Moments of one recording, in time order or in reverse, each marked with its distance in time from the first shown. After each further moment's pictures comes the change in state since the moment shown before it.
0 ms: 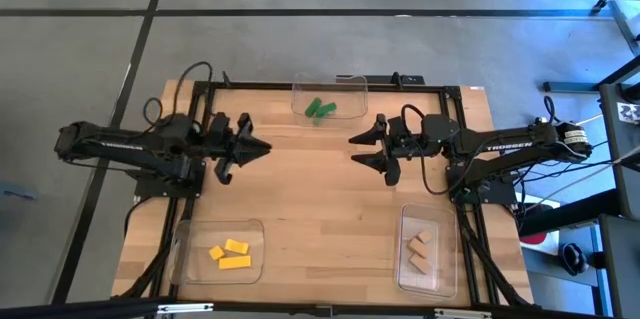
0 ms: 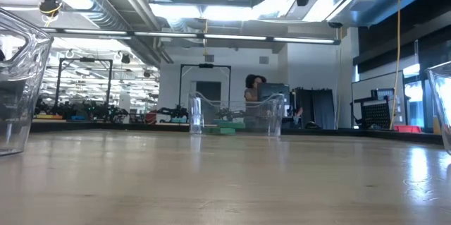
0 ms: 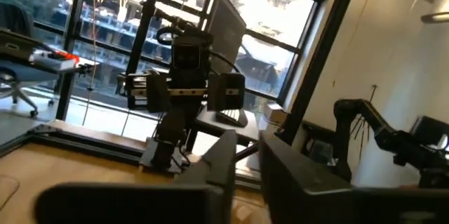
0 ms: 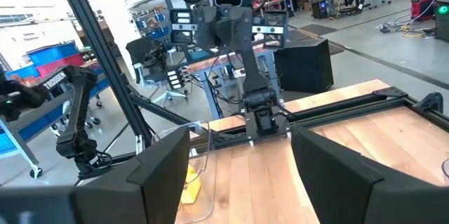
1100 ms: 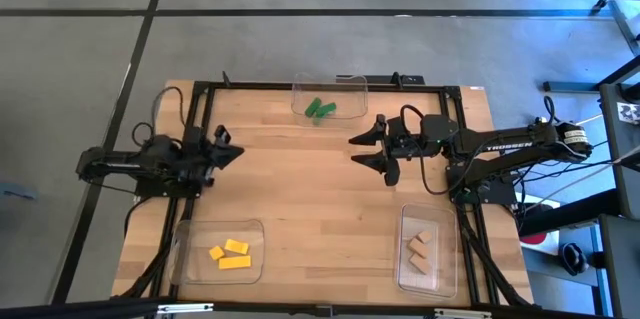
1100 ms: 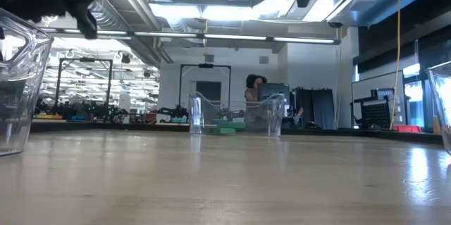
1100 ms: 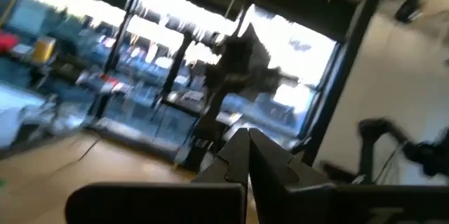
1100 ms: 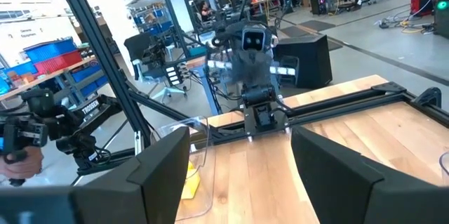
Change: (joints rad) left arm 0.001 -0.726 -0.529 -0.048 -0.147 -0.025; right arm 0.000 0.000 0.000 -0.014 0.000 0.000
